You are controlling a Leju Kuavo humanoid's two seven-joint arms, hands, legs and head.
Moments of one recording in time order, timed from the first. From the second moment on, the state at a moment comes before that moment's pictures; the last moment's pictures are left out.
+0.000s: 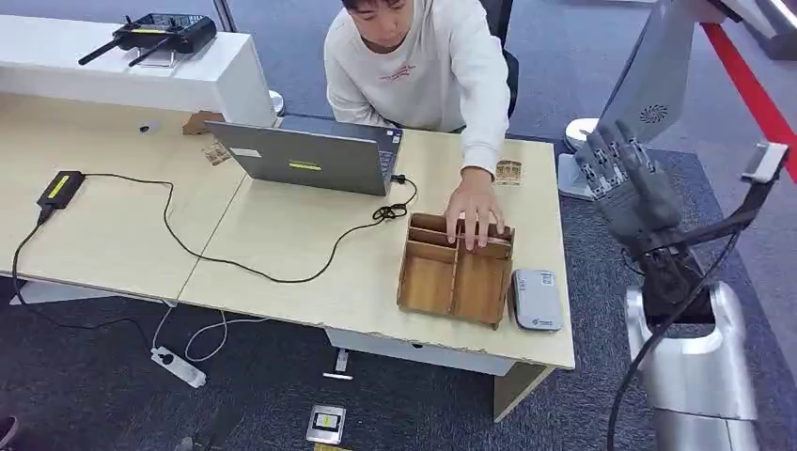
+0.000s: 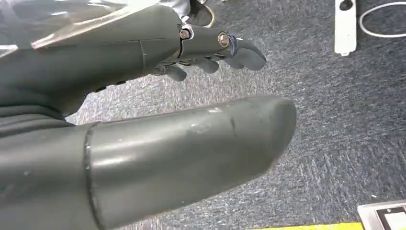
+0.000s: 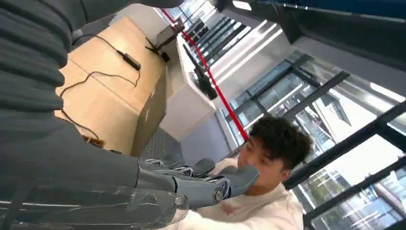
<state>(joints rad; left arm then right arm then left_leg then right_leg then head) -0.14 0.16 -0.62 -0.26 -0.03 0.42 -0.12 -0.59 -0.09 0.22 -1.35 -0.91 -0.06 0.23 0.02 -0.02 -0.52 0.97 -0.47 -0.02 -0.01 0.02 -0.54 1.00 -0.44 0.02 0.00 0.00</state>
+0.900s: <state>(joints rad) -0.14 0.18 -0.58 -0.25 0.02 0.36 -0.14 -0.69 -0.02 0.33 -1.25 -0.94 0.05 0.18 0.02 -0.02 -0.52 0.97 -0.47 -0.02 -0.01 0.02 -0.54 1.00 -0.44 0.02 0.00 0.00</state>
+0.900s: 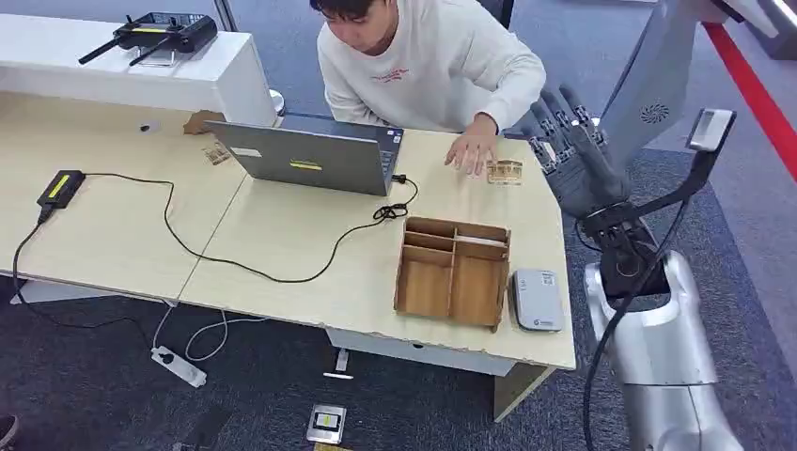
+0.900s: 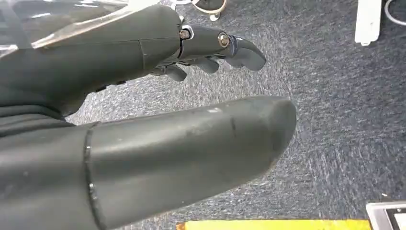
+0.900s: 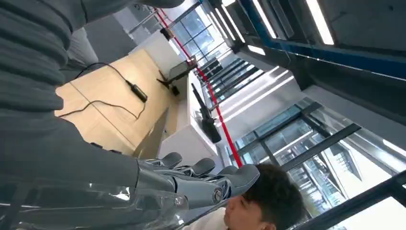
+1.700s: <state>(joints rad) -0.14 0.18 -0.58 -0.23 0.03 0.39 -0.15 -0.71 -0.01 0.41 -1.18 -0.27 -0.02 -0.12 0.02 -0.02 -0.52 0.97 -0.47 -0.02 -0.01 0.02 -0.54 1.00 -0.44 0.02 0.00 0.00</state>
